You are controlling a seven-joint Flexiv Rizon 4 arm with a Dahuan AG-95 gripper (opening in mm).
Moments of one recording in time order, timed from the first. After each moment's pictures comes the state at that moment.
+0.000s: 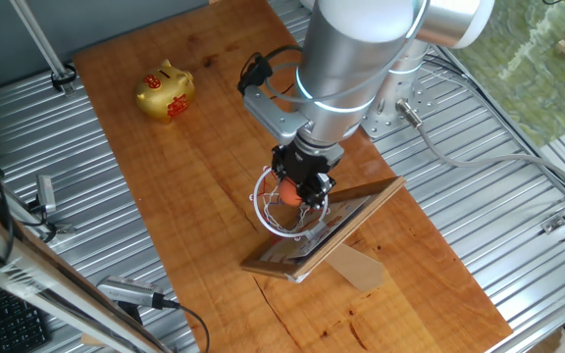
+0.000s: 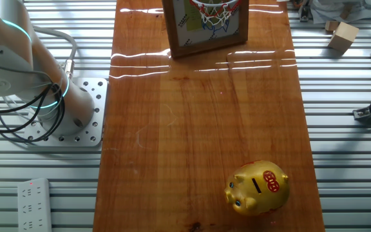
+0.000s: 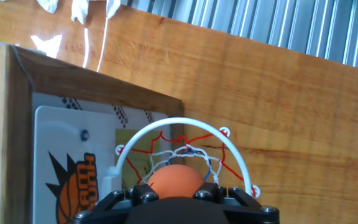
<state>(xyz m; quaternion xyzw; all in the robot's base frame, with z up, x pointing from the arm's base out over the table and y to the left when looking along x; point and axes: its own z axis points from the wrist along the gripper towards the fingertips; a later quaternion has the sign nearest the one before) 0.439 0.256 0.258 -0.13 0.99 -0.03 0.06</state>
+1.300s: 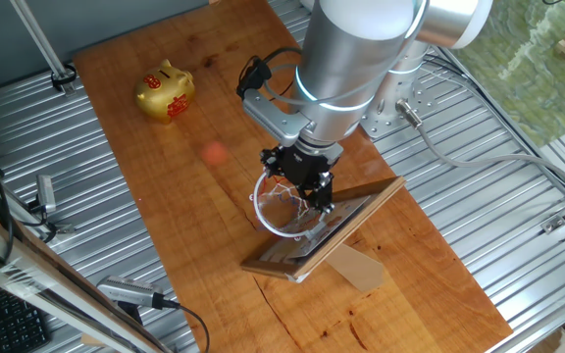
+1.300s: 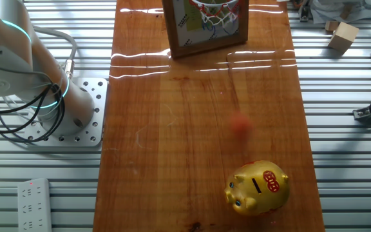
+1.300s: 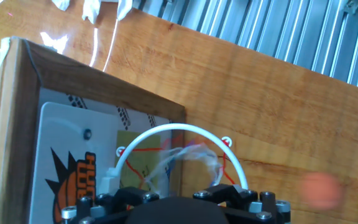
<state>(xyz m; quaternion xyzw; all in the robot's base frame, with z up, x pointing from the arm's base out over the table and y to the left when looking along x) 0.442 0.256 0.258 -0.17 0.98 -0.03 0.07</state>
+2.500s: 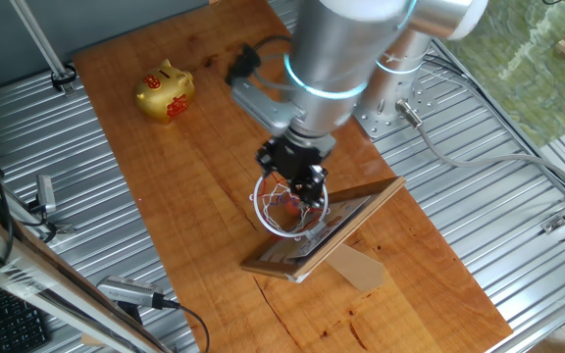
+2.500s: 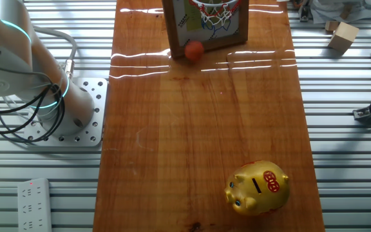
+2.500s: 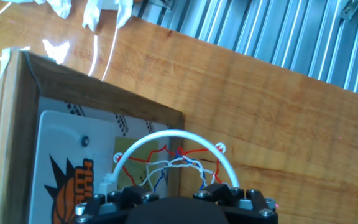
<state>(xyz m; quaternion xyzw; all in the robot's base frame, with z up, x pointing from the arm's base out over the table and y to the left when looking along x) 0.466 0.247 0.292 -0.17 0.98 -0.02 0.07</state>
